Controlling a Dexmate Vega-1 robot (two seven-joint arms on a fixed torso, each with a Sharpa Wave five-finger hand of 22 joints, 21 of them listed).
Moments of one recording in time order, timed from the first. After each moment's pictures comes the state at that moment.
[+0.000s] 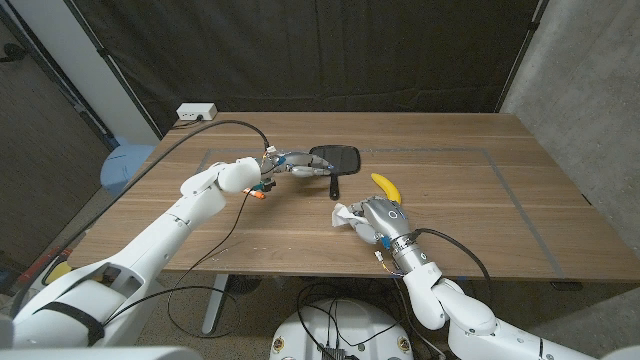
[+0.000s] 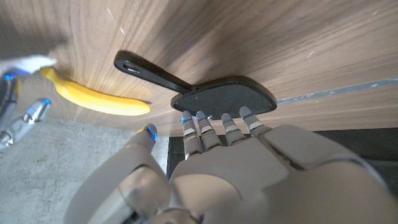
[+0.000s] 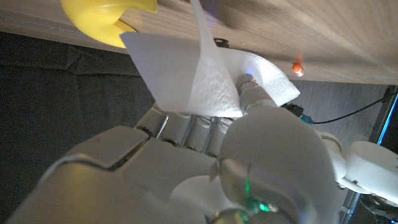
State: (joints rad) left arm 0.69 0.55 0.43 -1.41 0.62 -0.36 -0.38; left_hand 0.26 0.11 0.45 0.10 0.22 0.27 -0.19 0.18 0.18 0.21 -0.17 0.18 0.19 -0.01 -0.03 0.18 0.19 -0.15 0.04 0.43 0.19; right arm -1.14 -0.81 -0.86 -2.02 -0.74 -0.40 -0.62; right_hand 0.99 0.15 0.37 -0.15 0.20 0.97 -0.13 0.38 0.18 0.89 -0.13 0.34 0.19 0.90 -0.12 0.38 0.31 0.49 -0.05 0.50 0.26
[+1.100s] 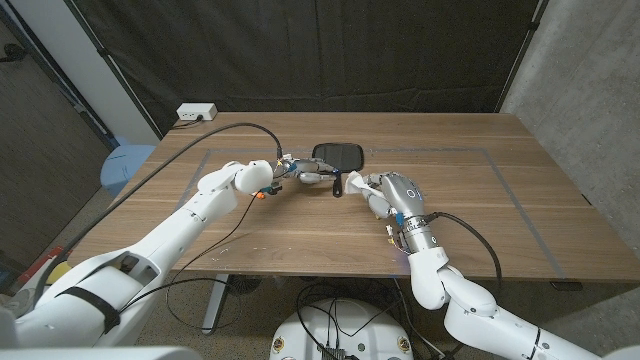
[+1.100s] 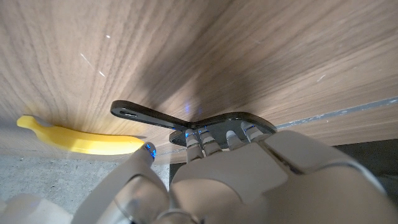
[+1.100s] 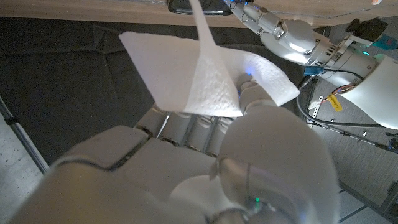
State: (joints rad) left arm 0.61 0.49 0.52 -1.30 0.75 -0.32 -0.41; left_hand 0.12 0.09 0.39 0.17 0.23 0.16 -0.17 0.19 0.18 0.13 -0.18 0.20 0.18 -0.17 -0.03 0.19 0.19 -0.17 0.04 0.38 0.20; right arm -1.15 -0.74 -0.74 -2.01 -0.65 -0.34 -0.73; right_hand 0.99 0.15 0.37 -0.15 0.20 0.97 -0.13 0.38 0.19 0.90 -0.14 0.33 0.19 0.90 -0.12 0.36 0.31 0.49 -0.05 0.52 0.26
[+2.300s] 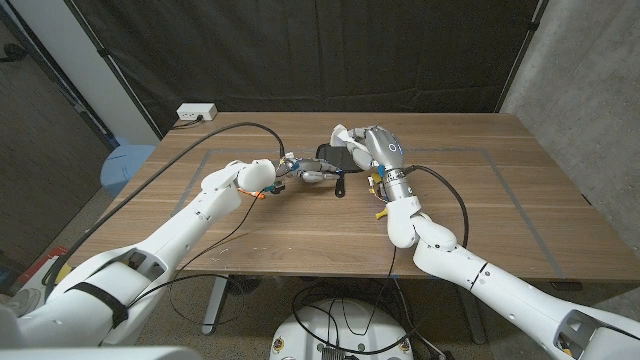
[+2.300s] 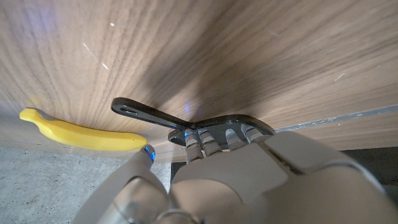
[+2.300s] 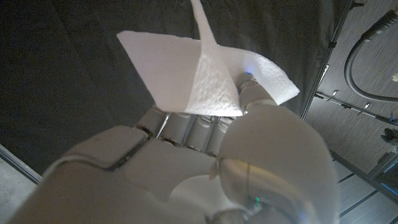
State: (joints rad) left arm 0.61 0.47 0.52 -1.27 0.73 -0.34 -0.45; left_hand 0.09 0.08 0.38 0.16 0.24 0.20 -0.18 0.20 0.18 0.16 -0.18 0.20 0.18 -0.13 -0.03 0.19 0.18 -0.18 0.04 0.39 0.20; right arm -0.82 -0.54 -0.79 -1.69 -0.69 -0.19 -0.75; right_hand 0.99 0.15 0.36 -0.15 0.20 0.98 -0.11 0.37 0.19 0.91 -0.14 0.32 0.19 0.90 -0.12 0.35 0.31 0.48 -0.05 0.55 0.27
